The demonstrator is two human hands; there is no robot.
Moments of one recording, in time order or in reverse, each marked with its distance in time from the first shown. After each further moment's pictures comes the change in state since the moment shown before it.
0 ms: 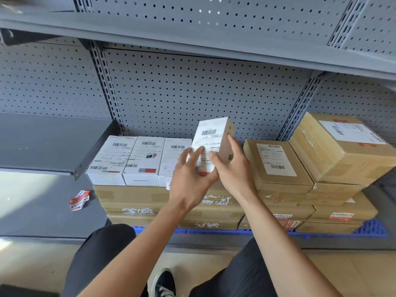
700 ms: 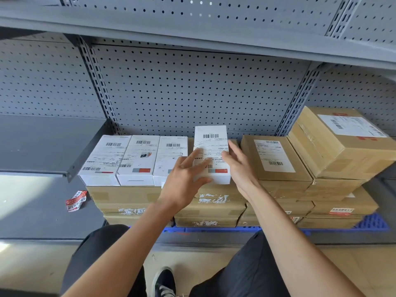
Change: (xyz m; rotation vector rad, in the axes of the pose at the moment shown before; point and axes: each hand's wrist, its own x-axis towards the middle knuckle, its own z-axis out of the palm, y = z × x) left_hand 0.016 -0.033 0.003 0.382 -0.103 0.366; right_hand 0.028 0.052 -0.010 0.334 -0.172 0.263
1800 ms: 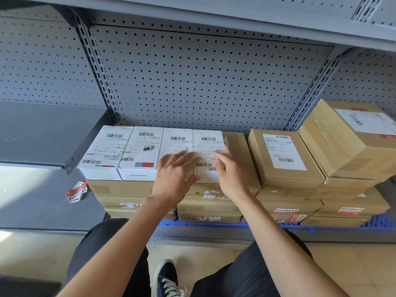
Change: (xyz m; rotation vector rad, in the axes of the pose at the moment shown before) left_hand -0.006 -0.052 0.009 0.333 0.060 -0.014; right_hand 0.004 0.044 0.032 -0.506 -0.034 -0.172
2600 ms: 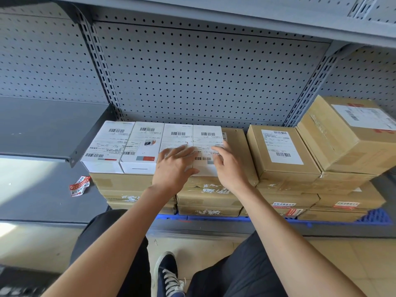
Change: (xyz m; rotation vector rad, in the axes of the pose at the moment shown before) left_hand 0.002 0.002 -0.006 0.025 -0.022 0.000; right_hand -0.001 -0.008 -0.006 -0.120 -0.033 -0.017
